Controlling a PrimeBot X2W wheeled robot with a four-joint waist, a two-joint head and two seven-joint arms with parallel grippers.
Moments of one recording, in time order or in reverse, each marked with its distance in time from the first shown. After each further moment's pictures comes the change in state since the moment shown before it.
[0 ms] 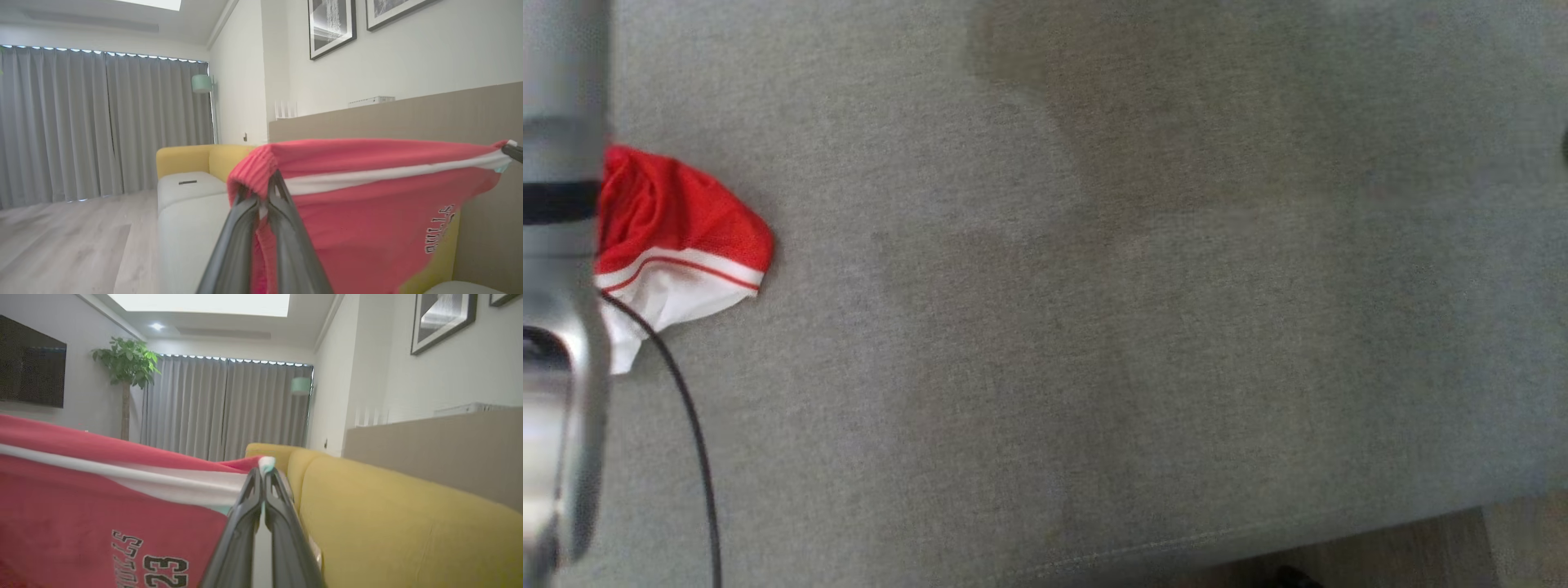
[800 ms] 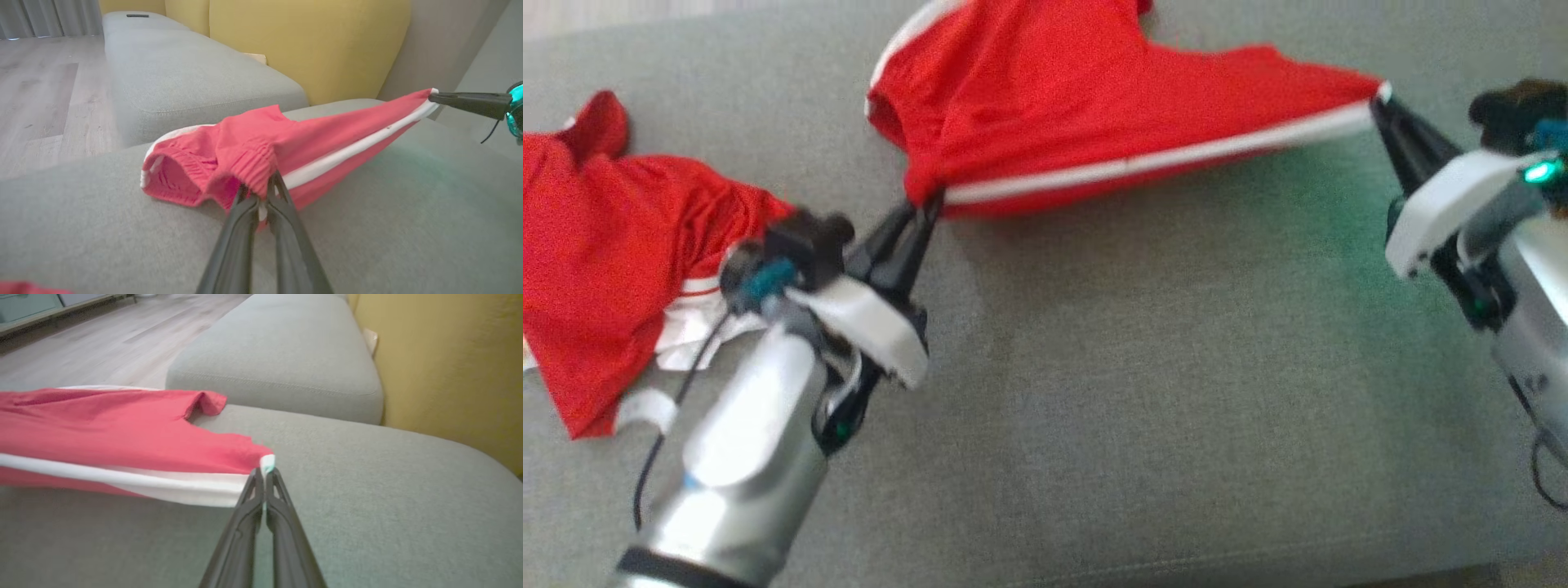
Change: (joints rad) left arm 0.792 -0.006 -0.203 -0.115 -0.046 -0.008 -0.016; right arm 0.530 -0.195 0.492 0.066 0.383 0.000 0.141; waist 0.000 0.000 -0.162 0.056
